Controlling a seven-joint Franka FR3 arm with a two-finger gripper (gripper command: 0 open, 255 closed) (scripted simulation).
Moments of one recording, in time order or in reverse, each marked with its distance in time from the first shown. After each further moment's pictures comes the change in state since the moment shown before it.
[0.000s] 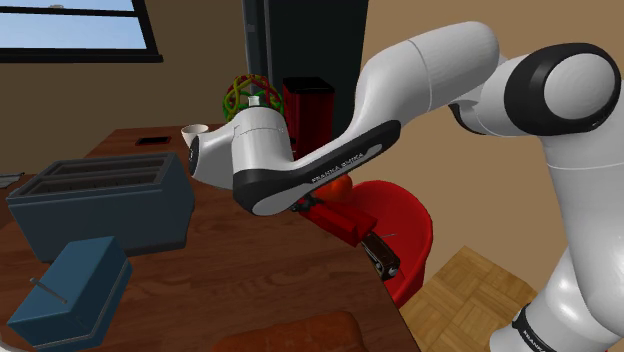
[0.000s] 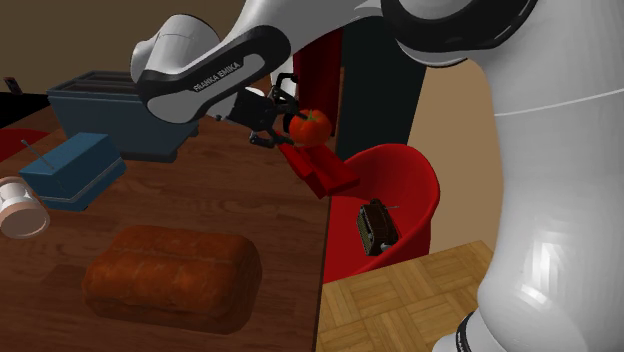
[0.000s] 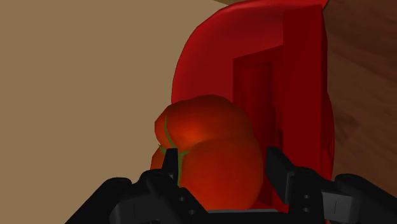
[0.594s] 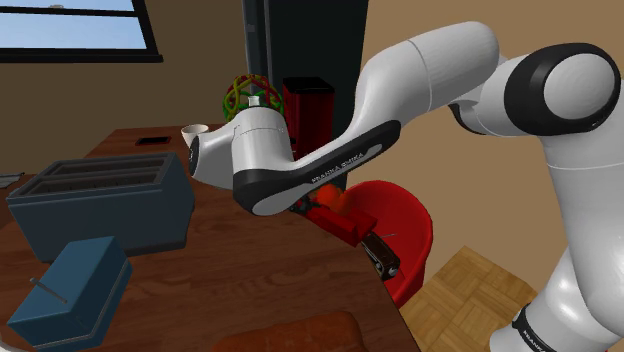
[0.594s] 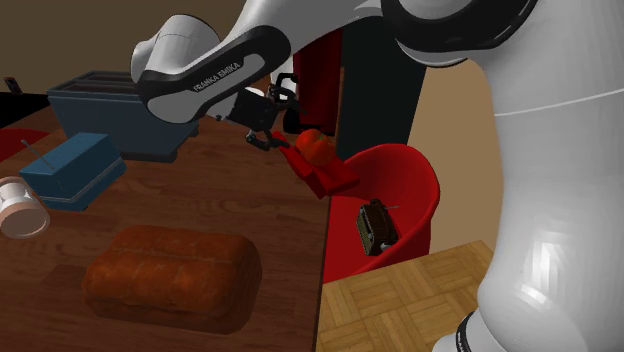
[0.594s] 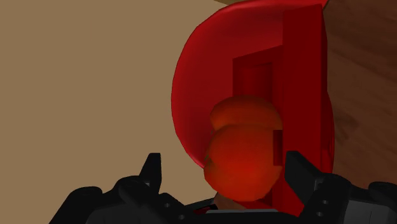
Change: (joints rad) arm 0.000 0.000 0.000 0.000 0.000 0.001 0.000
